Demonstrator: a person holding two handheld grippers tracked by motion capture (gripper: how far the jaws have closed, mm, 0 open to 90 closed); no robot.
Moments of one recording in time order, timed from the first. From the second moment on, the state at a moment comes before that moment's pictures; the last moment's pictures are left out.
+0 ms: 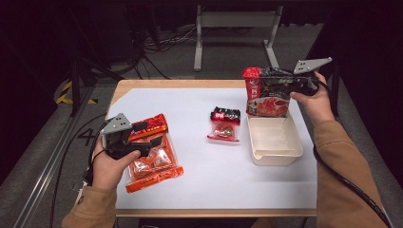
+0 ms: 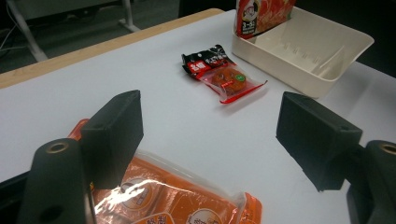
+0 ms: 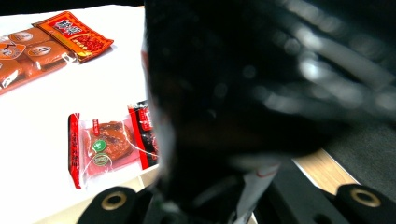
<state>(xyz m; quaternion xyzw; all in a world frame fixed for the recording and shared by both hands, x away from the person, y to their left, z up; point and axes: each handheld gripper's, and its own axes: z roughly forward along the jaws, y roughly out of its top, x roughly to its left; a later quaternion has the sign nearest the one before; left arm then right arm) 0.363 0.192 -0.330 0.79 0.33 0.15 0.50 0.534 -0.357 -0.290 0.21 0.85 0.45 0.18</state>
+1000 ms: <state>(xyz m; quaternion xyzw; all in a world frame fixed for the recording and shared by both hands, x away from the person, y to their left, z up) 0.364 0.194 -0.332 0.79 0.33 0.15 0.50 0.533 -0.366 -0.326 0.24 0.84 0.46 0.16</state>
